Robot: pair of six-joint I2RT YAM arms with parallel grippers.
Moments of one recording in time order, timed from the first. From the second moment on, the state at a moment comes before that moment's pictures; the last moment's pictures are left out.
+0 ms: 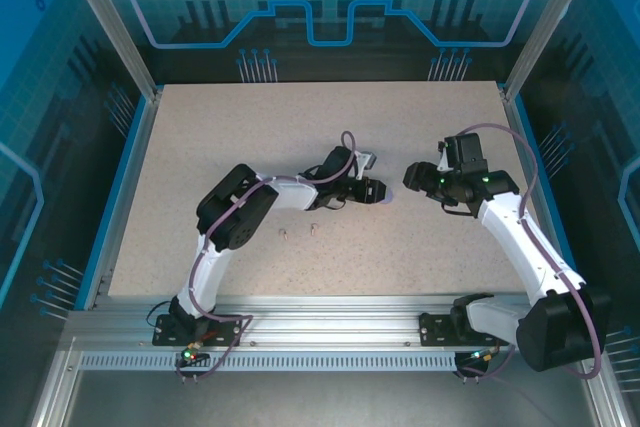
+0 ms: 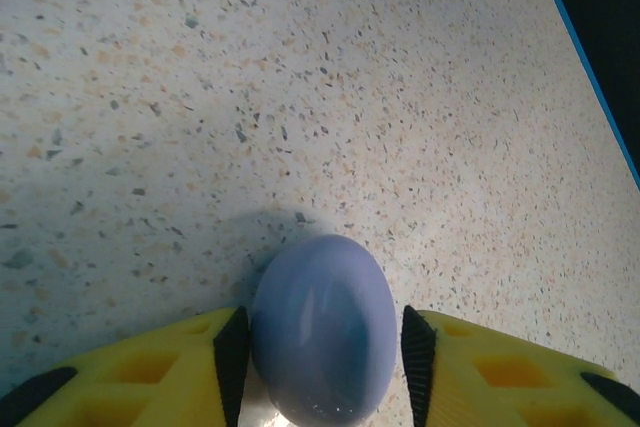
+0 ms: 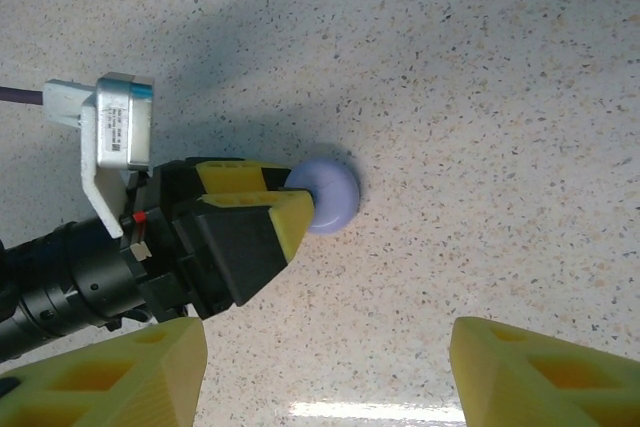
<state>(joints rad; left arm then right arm) -0.68 2.20 1.32 0.25 0.41 -0.56 0.18 1.17 0.97 -0.73 -0.16 0.56</state>
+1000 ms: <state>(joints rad) -0.44 1.38 0.87 0.23 0.34 -0.40 0.55 1.52 1.22 -0.74 -0.03 0.61</state>
